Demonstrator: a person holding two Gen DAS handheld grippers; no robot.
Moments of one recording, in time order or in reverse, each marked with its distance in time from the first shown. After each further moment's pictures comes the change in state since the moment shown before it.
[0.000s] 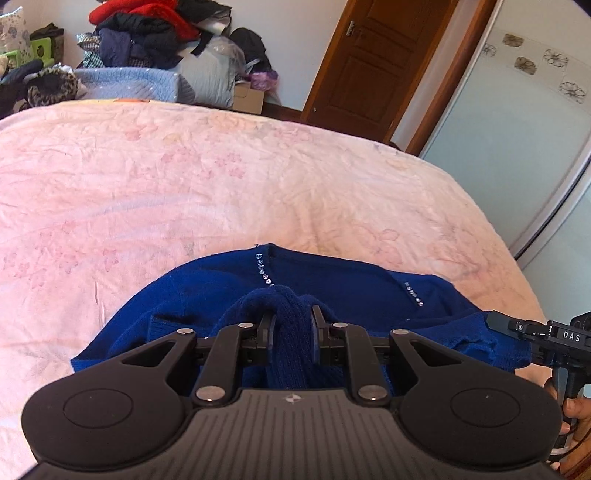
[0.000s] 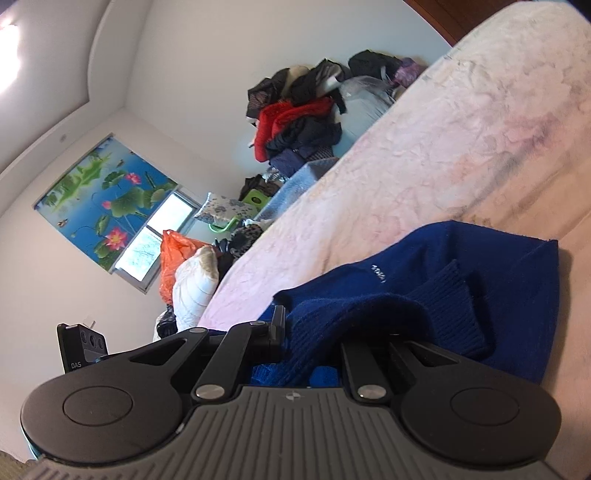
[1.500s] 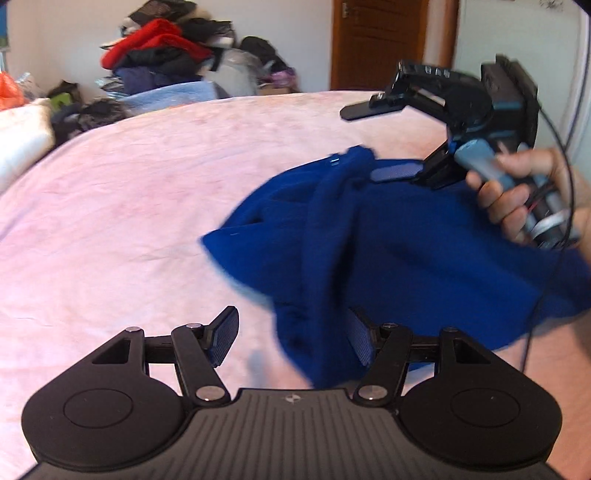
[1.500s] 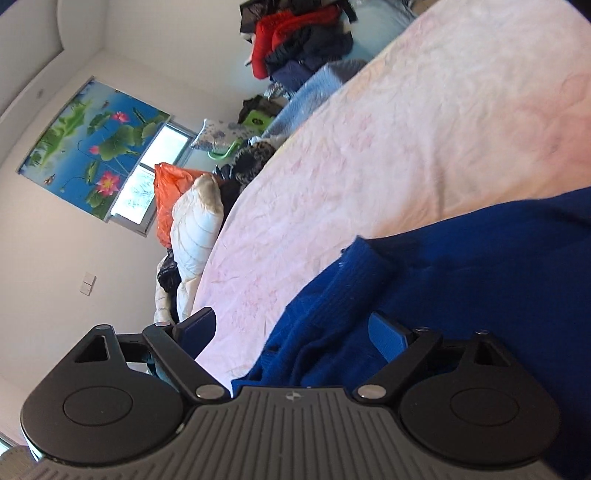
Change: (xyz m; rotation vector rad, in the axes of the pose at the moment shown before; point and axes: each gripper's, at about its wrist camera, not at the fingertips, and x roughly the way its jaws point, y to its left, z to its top) left arm -0.072 0.037 -0.113 0.226 -0.007 0.254; right arm 0.225 0.068 -0.009 0.063 0.295 0.034
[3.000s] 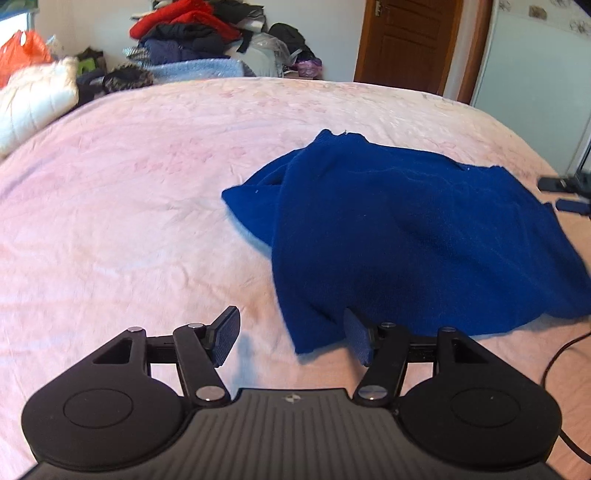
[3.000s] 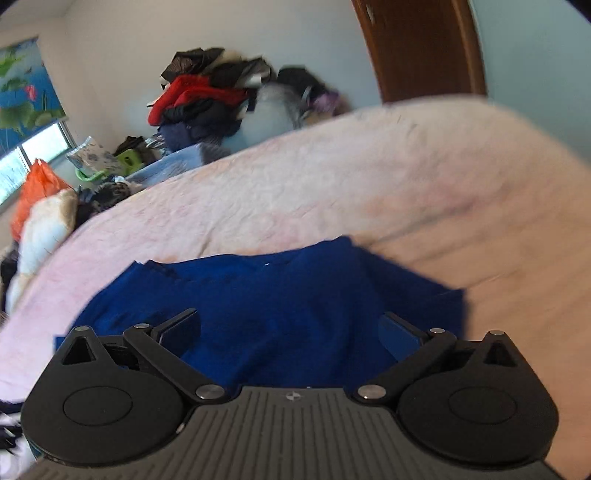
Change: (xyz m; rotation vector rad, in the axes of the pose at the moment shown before) left arm -0.012 0.008 -0.024 -0.147 0.035 -0.034; right arm -0.196 -0.003 -0.093 -0.404 -0.344 -0.651
